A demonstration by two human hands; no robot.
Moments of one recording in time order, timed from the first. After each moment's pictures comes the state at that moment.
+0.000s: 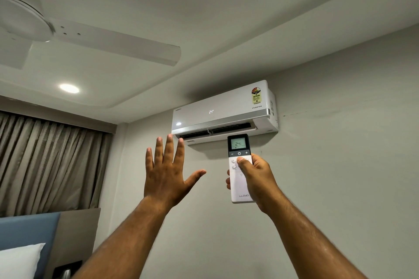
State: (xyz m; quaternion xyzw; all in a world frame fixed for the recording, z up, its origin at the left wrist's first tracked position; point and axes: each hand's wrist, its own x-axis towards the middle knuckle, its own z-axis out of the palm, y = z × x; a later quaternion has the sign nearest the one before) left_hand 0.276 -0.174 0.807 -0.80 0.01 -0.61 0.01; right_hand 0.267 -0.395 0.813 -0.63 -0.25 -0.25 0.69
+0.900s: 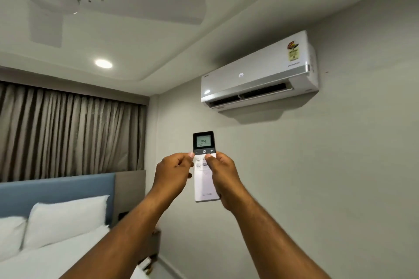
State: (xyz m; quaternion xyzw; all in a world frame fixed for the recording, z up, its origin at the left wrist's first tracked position) left_hand 0.228 -0.114 0.731 -0.77 0.04 -0.43 -0.46; right_hand 0.268 -0.237 0.731 -0.64 -0.26 -0.07 0.72
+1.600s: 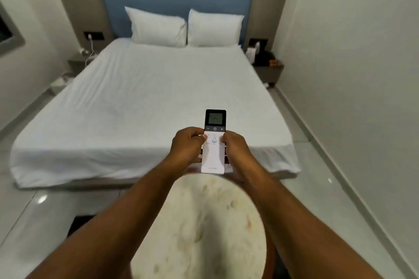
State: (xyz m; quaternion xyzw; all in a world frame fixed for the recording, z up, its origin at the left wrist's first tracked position) left_hand 0.067 0.047 0.359 -0.63 -0.43 -0.23 -0.60; right_hand 0.174 -0.030 0.354 -0.70 -0.18 0.41 0.56
